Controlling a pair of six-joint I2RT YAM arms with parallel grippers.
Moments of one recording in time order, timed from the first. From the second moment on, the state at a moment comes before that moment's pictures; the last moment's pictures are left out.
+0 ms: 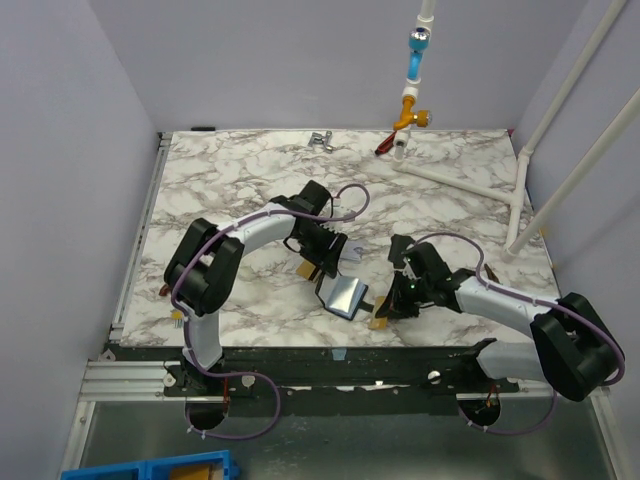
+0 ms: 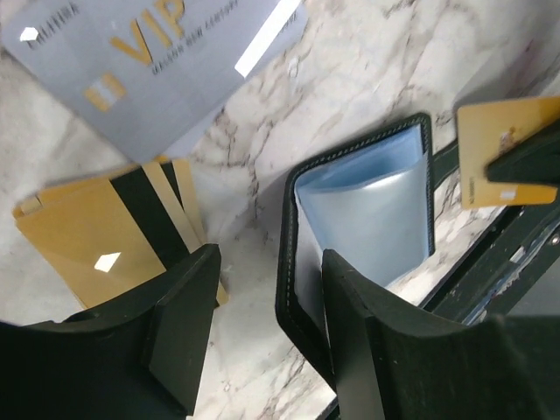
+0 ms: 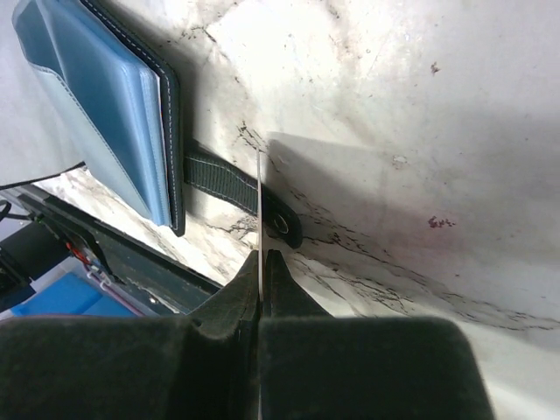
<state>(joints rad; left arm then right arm) -0.61 1.89 1.31 -0.62 0.51 0.01 0.56 1.26 0.46 -0.25 -0.36 0.86</state>
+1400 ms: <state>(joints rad) -0.60 1.85 1.25 -0.69 0.64 0.12 0.56 1.41 0.63 -0.08 -0.38 0.79</state>
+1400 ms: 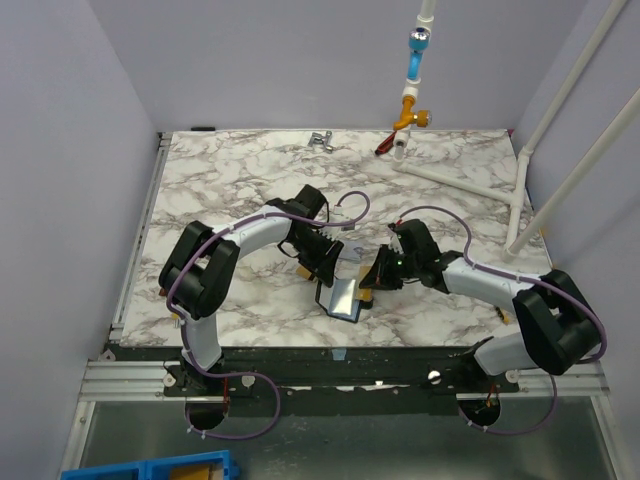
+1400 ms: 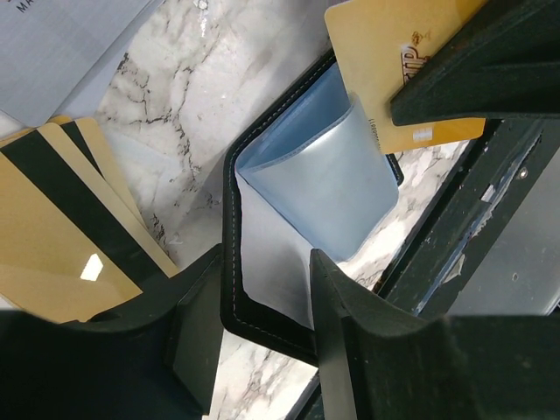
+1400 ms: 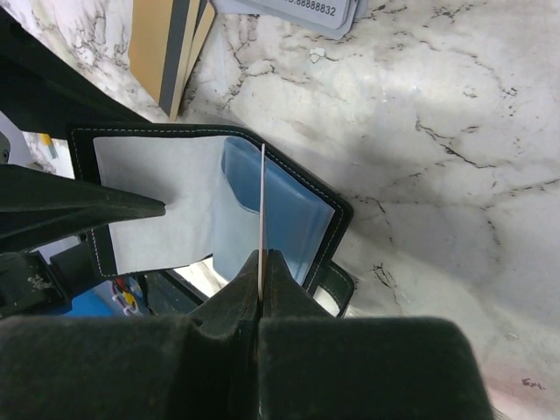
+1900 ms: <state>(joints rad) -0.55 1.83 1.25 -0.71 0.76 0.11 0.58 1.44 0.61 0.05 -0.49 0.79</state>
